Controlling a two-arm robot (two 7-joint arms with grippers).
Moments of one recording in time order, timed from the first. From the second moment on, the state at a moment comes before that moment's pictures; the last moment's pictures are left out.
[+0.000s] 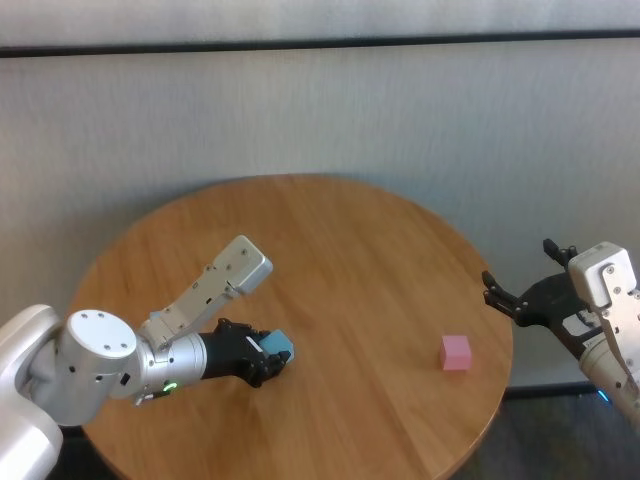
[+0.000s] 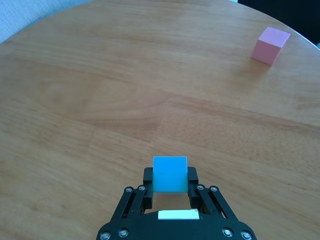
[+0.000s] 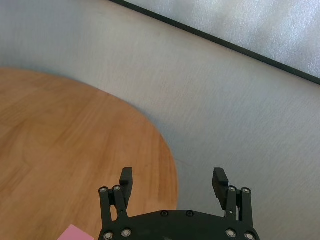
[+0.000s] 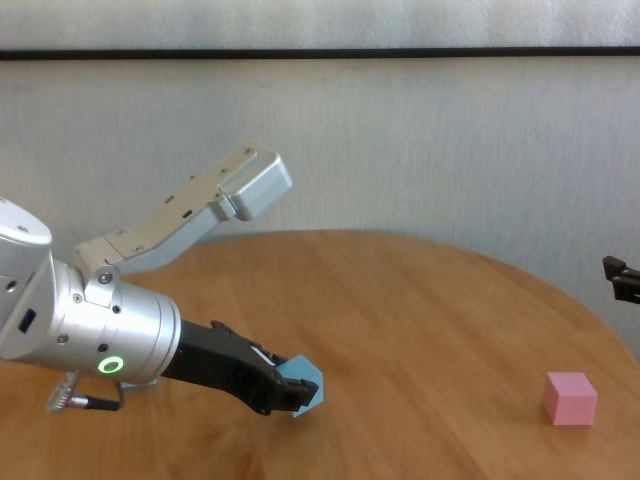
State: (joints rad) left arm -0.48 0.37 0.60 -1.27 -0.14 0.39 -0.54; right arm 0.20 0.60 -0.45 -1.41 0.25 -0.12 -0.03
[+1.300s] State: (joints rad) left arm -0.45 0.37 0.56 -1.31 -0.16 0.38 -0.49; right arm 0.20 0.60 -0.45 -1.41 0.25 -0.12 -0.03
